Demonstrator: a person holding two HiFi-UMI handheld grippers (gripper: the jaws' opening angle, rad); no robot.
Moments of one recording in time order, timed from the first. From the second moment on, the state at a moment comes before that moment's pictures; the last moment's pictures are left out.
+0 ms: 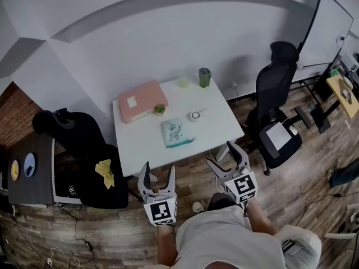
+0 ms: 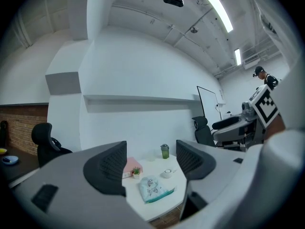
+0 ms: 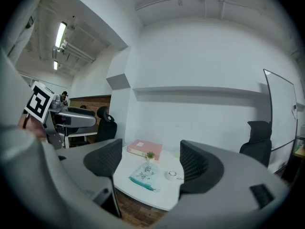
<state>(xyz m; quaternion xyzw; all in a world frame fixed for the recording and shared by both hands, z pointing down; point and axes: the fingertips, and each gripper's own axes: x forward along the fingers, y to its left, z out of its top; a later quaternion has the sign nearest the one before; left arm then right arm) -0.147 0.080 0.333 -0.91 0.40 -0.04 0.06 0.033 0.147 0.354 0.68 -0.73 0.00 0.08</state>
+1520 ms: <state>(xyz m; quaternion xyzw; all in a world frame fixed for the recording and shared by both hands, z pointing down) -0.060 -0.091 0.342 -0.88 0.46 -0.07 0.06 0.121 -0.056 0.360 0.63 -0.78 0.02 0.08</state>
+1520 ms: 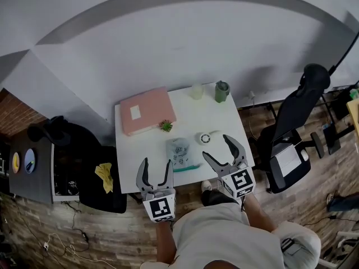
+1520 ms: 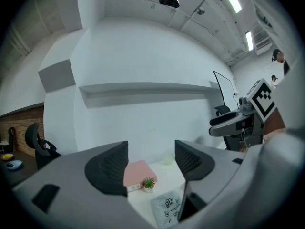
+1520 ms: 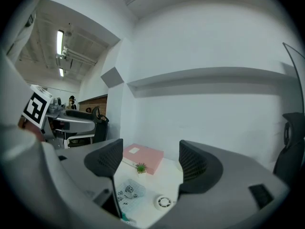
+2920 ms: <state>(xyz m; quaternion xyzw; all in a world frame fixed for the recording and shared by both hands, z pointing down) -0.002 -0.158 0.488 -0.89 0.42 -0.17 -0.08 0.130 -0.130 0.519 0.48 -0.84 0.13 0.23</state>
